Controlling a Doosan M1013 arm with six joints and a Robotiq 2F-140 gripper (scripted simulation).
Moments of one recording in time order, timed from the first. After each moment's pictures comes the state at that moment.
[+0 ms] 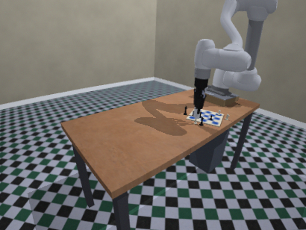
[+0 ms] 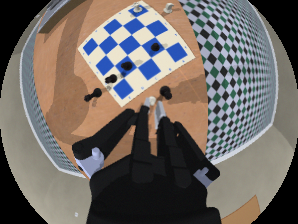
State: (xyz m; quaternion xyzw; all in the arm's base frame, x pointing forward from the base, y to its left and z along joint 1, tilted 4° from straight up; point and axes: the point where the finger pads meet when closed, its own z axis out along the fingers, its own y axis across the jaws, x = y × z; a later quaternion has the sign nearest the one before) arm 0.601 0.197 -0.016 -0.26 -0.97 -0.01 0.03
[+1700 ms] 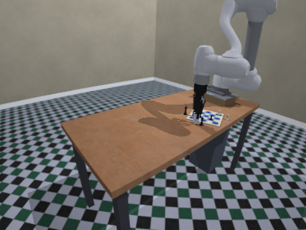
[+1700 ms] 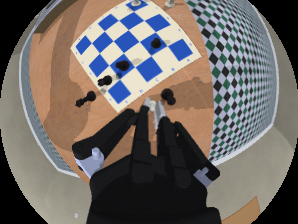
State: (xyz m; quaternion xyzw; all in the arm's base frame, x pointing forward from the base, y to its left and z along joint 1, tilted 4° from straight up) arm 0.599 0.198 -0.049 -0.26 -0.97 -0.01 0.03
